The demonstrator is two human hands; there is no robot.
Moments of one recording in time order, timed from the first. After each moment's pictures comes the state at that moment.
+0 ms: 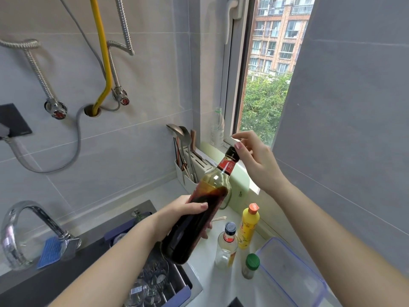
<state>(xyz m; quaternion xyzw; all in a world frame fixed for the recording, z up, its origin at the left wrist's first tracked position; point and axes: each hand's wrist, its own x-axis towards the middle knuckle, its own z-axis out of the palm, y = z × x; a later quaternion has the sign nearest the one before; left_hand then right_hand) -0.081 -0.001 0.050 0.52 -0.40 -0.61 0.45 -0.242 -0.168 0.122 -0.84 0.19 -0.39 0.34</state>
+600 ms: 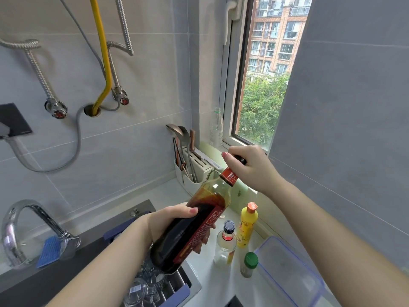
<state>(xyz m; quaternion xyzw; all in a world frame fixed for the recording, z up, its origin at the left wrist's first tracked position) -0.077 0.007 0.050 0.37 -0.42 -0.74 0.37 -0.242 -0.154 0.131 -0.90 0.16 -0.30 0.27</state>
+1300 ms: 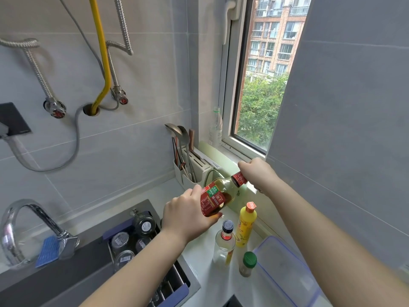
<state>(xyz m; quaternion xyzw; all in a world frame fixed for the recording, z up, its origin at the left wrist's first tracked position) -0.124 -0.012 0.037 0.83 -0.52 0.05 0.20 -0.237 -0.182 0.106 -0.77 0.53 -0.12 0.34</state>
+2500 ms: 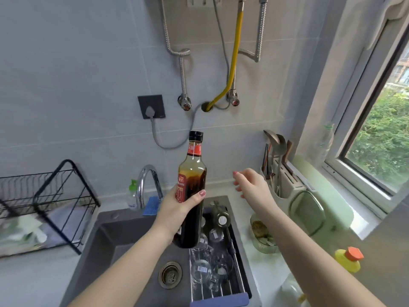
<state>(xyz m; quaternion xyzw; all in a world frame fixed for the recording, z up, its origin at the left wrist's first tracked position) -0.040 0.156 0.069 0.73 -0.13 -0.16 0.65 -0.082 -0.049 0.070 -0.79 0.22 -0.18 0.54</state>
